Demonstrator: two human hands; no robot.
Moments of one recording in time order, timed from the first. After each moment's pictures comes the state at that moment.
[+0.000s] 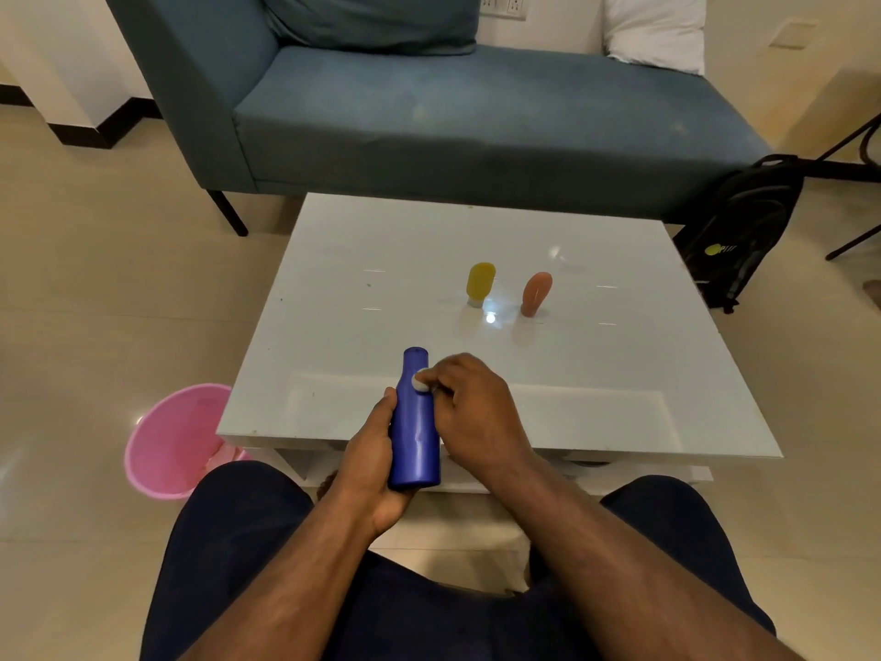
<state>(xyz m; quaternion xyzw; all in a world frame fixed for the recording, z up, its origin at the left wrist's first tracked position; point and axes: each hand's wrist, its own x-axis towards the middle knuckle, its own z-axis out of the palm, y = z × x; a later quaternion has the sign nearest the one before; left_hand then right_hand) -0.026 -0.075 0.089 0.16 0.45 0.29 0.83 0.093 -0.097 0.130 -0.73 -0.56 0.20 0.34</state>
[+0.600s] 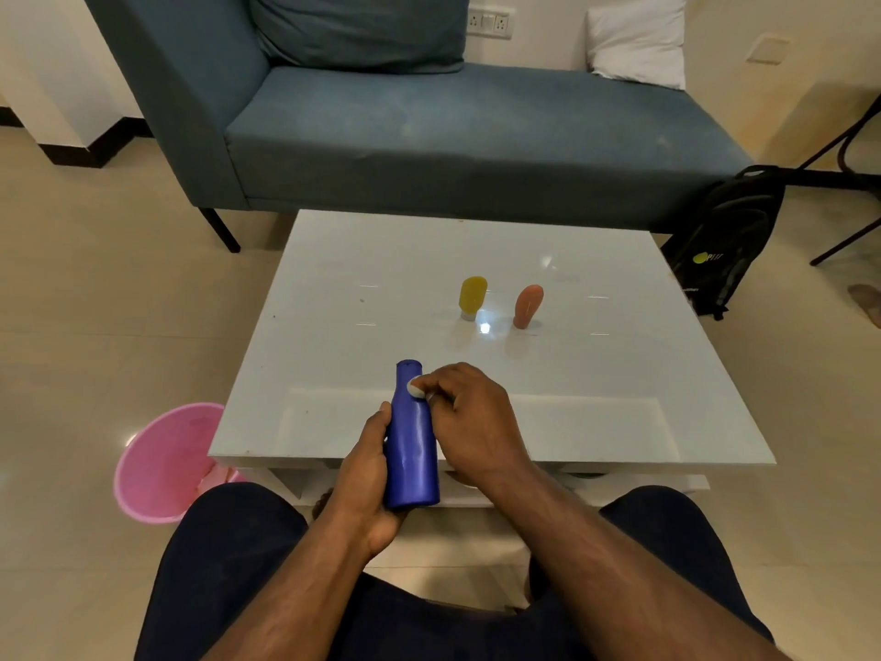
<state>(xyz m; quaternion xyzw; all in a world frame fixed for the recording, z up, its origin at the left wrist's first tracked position) -0.026 -0.076 0.094 0.19 0.47 0.29 0.81 0.096 -0.094 0.136 -0.73 -0.53 0.22 0.38</state>
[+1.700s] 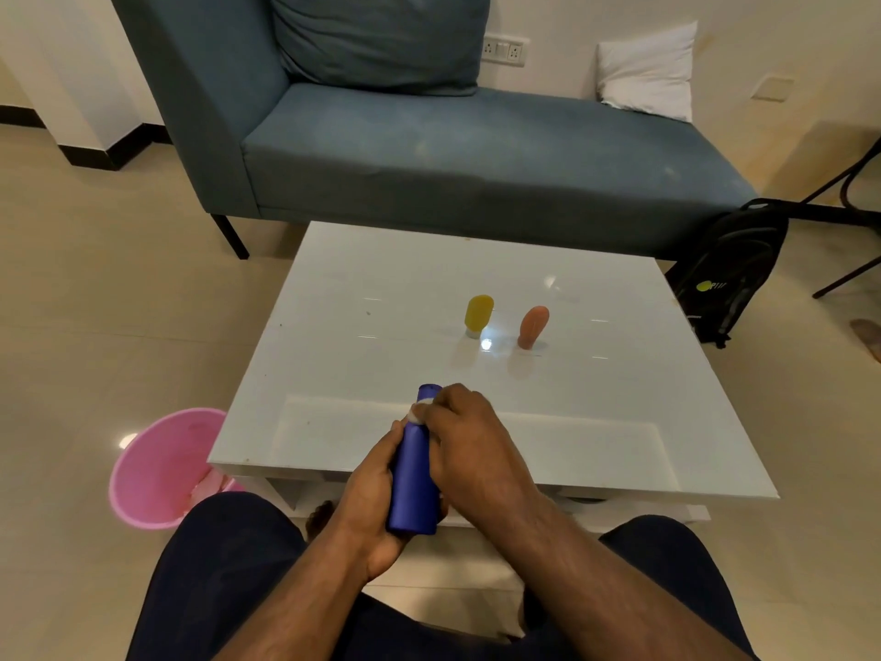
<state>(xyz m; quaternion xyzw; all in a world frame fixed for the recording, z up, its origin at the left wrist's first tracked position) -0.027 -0.080 0.107 0.18 0.42 0.26 0.85 0.094 -0.101 0.141 -0.72 -0.63 0.15 0.26</state>
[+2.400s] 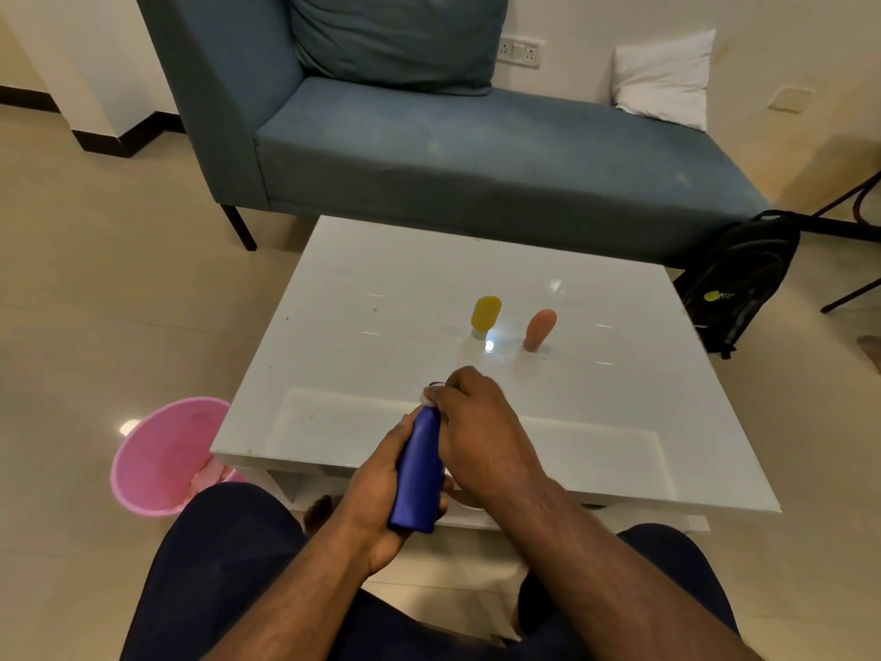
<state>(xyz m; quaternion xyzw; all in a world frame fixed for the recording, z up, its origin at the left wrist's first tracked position) -0.025 -0.077 0.104 0.21 0.44 0.26 0.83 0.101 -0.086 0.145 -0.73 -0.64 0.12 0.22</state>
